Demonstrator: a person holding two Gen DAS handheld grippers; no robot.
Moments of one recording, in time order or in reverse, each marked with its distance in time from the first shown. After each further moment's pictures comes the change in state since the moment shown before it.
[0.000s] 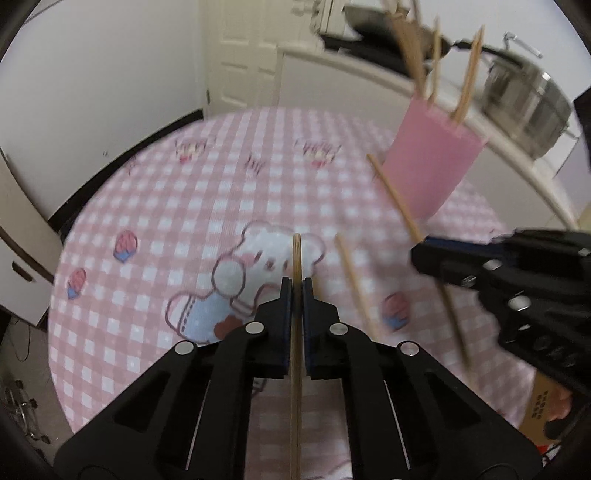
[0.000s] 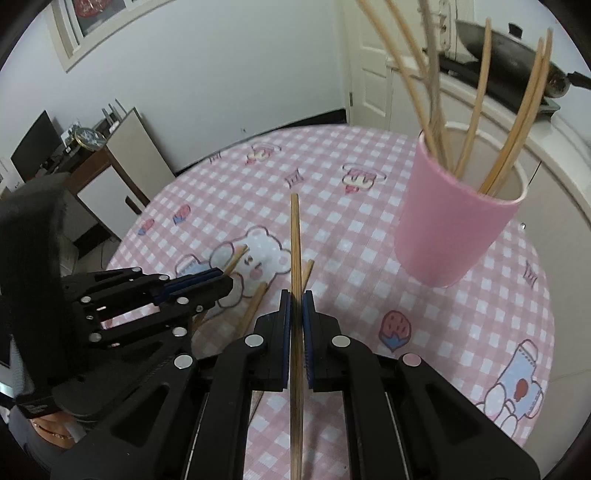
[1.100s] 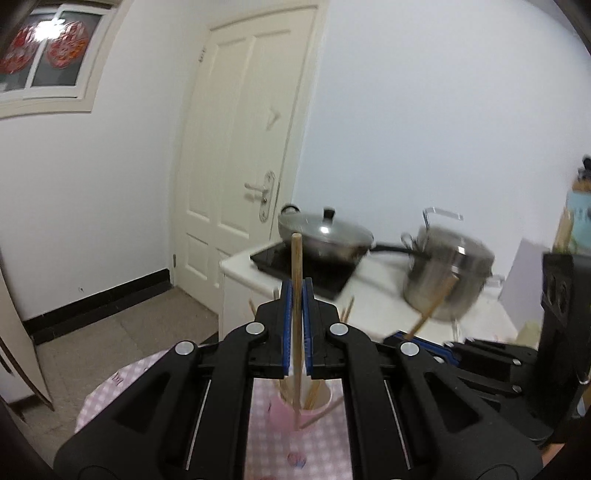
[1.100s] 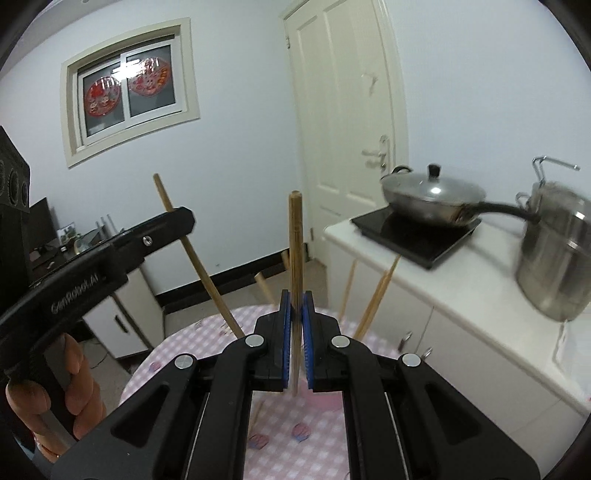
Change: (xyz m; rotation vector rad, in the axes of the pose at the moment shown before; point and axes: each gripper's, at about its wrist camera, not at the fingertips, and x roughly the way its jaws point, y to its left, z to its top) left arm -0.170 -0.088 0.138 -0.007 -0.631 -0.132; right arm -0.177 -0.049 0.059 0.024 -0.511 -0.126
